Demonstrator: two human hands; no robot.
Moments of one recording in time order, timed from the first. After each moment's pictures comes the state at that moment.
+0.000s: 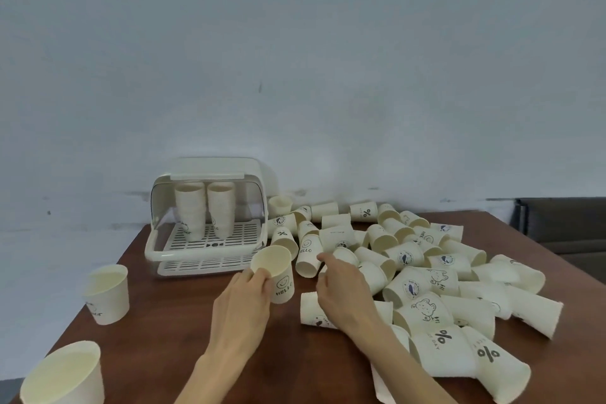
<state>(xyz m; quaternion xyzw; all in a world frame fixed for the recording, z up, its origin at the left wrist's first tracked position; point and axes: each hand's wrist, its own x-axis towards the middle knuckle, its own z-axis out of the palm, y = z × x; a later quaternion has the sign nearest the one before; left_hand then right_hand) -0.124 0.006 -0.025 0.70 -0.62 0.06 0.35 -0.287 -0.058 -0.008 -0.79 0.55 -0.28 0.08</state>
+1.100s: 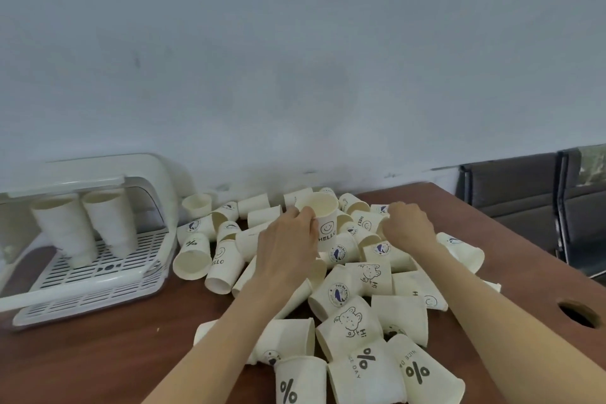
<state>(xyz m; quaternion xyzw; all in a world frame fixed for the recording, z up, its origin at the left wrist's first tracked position) -0.318 -0.143 0.034 0.62 -0.72 0.05 0.30 -0.532 -0.223 0.025 -0.64 0.75 -0.18 0.03</state>
